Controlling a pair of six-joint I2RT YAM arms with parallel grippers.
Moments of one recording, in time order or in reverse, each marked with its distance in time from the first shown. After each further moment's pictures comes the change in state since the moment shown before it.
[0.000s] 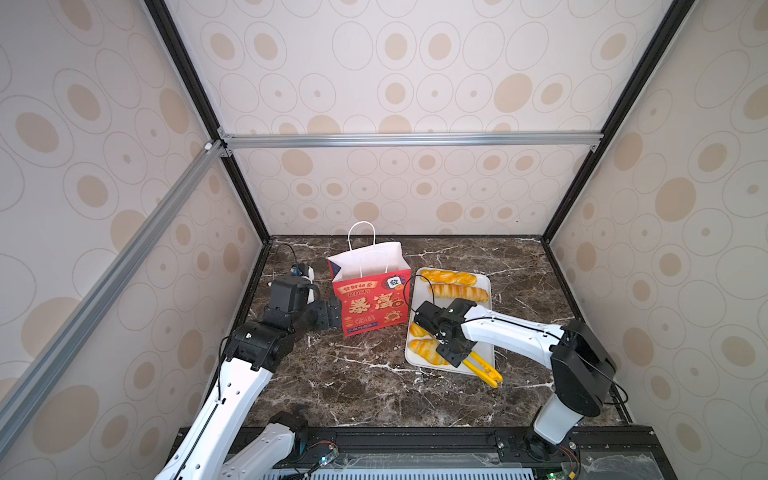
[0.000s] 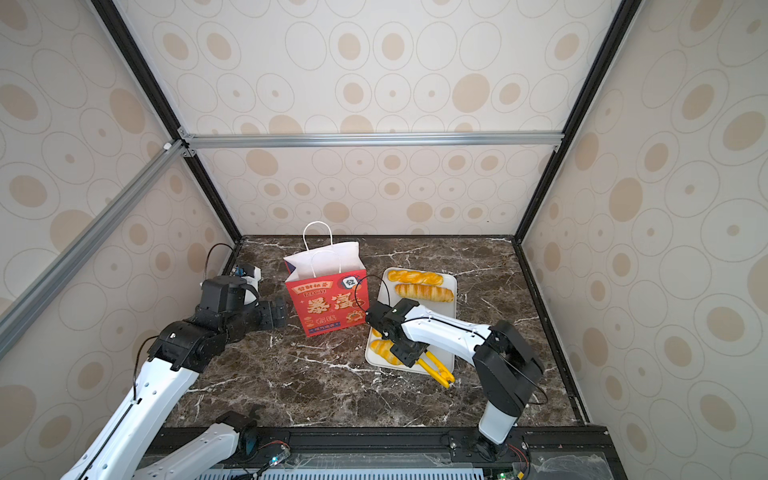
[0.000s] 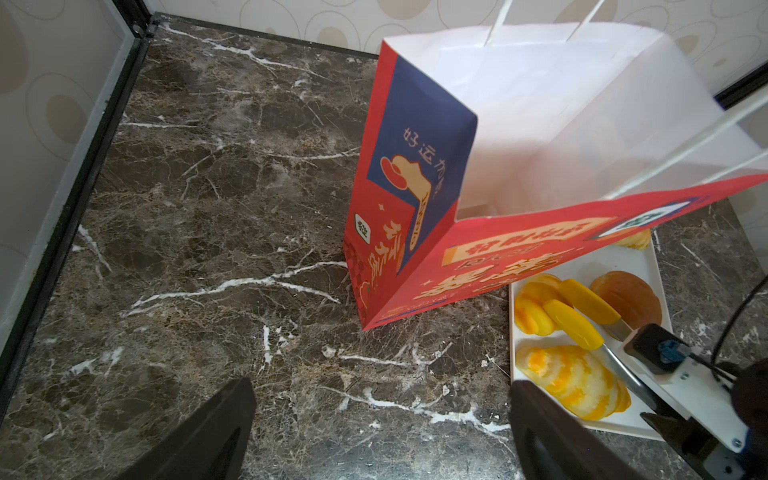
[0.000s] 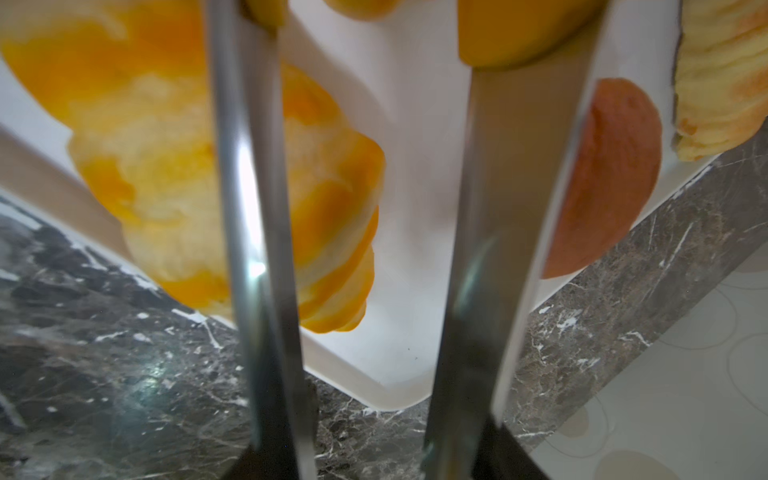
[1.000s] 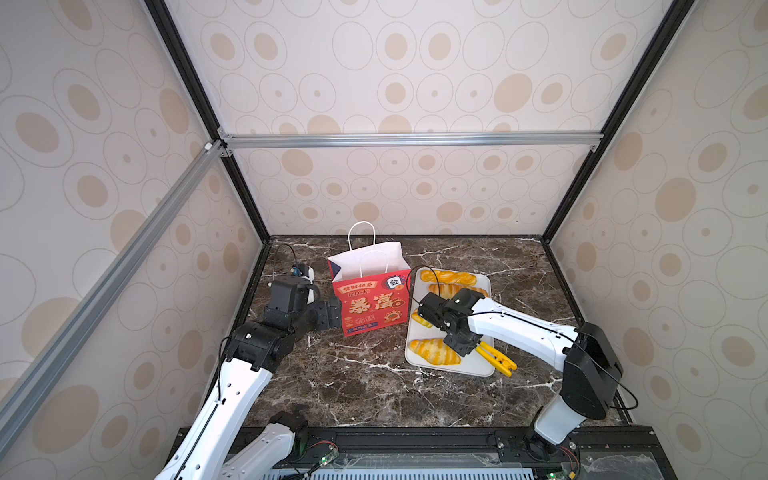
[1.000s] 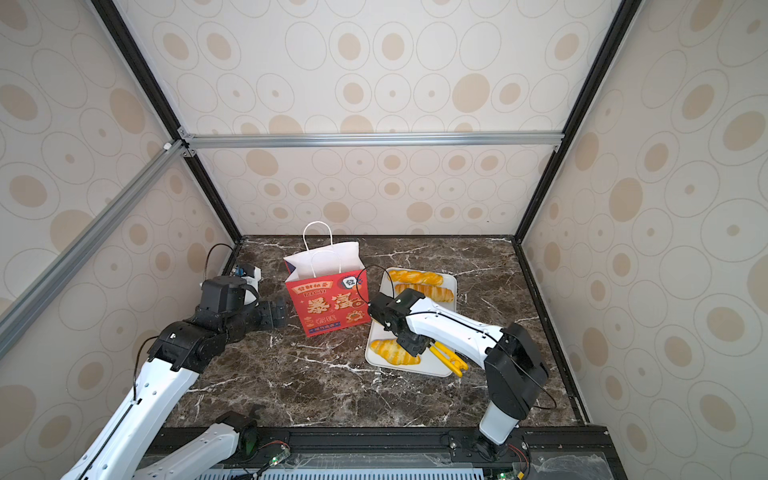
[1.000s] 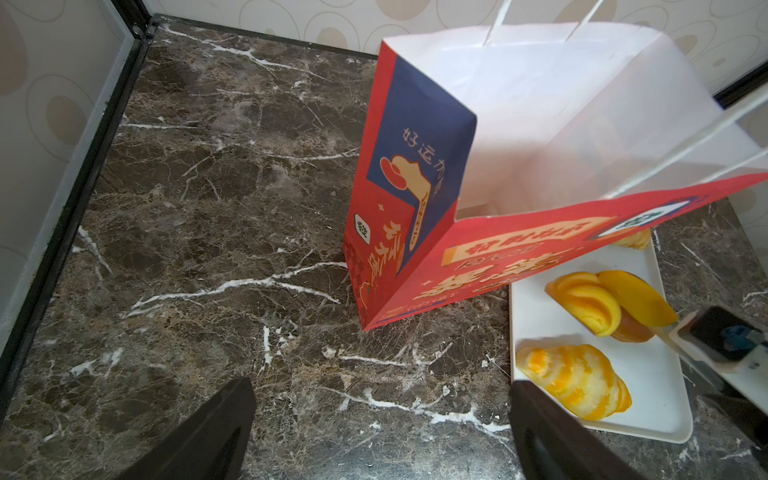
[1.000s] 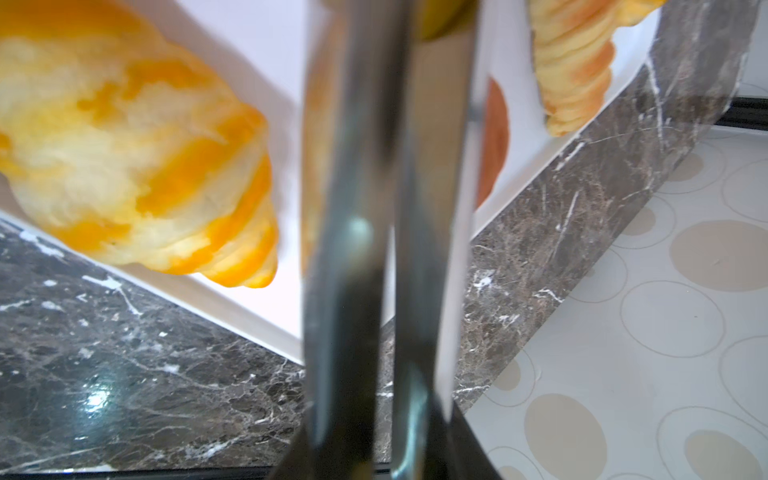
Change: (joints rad) left arm 0.000 -0.002 -0.003 0.003 0.000 0.003; right arm -0.043 -0.058 0.129 -0.157 0.136 -0.029
